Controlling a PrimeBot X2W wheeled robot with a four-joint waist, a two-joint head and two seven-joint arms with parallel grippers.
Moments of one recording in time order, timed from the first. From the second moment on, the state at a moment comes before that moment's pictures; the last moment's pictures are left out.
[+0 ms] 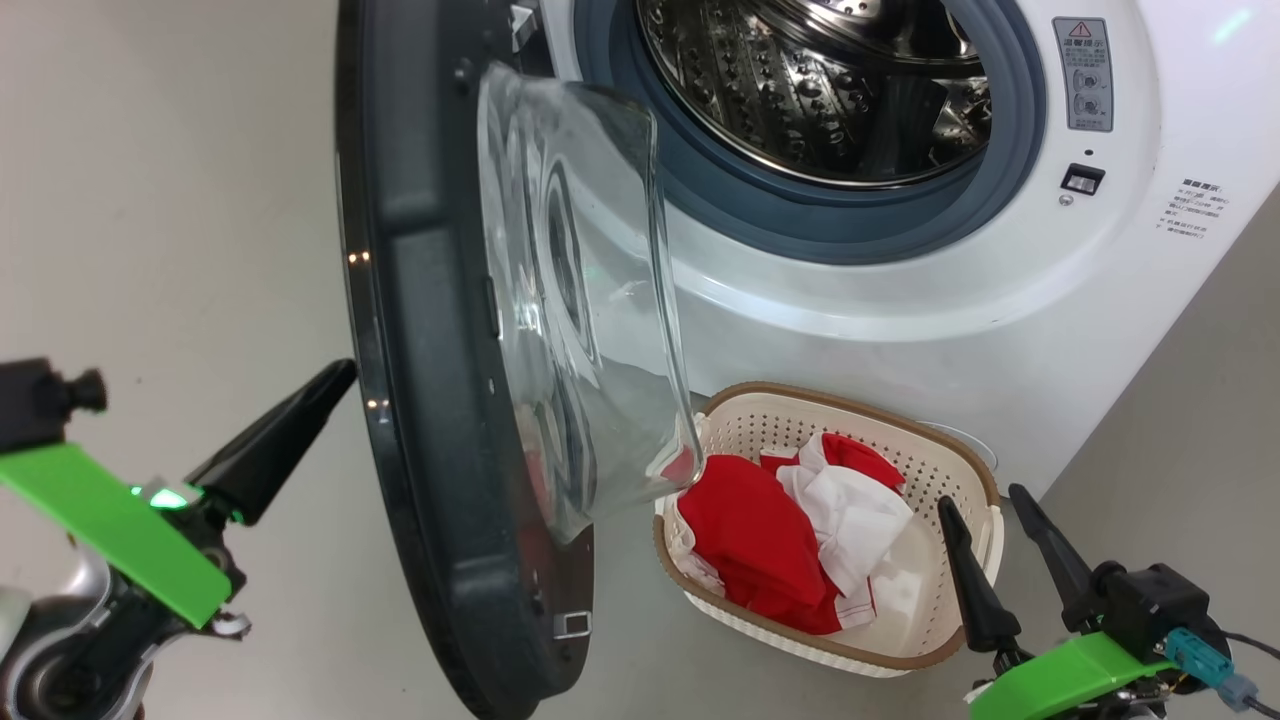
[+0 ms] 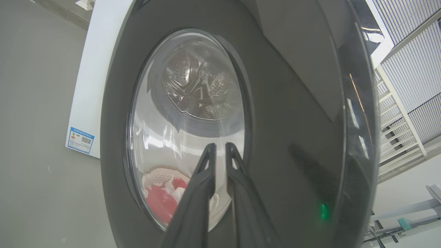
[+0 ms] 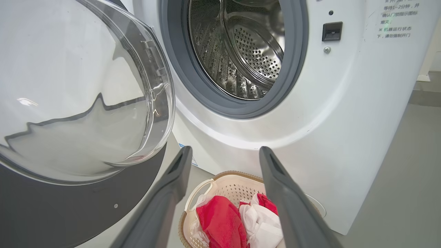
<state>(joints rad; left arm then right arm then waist) -0.40 0.62 -0.31 -0.03 -1.46 -0.12 0.24 -0.02 -0.07 0.05 0.26 0.31 0.13 -0.26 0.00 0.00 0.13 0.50</state>
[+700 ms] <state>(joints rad) -0.28 0.61 -0.47 0.23 -1.34 -0.12 -0.17 0.00 -0.06 0.05 0.25 0.31 0.13 -0.26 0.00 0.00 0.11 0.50</state>
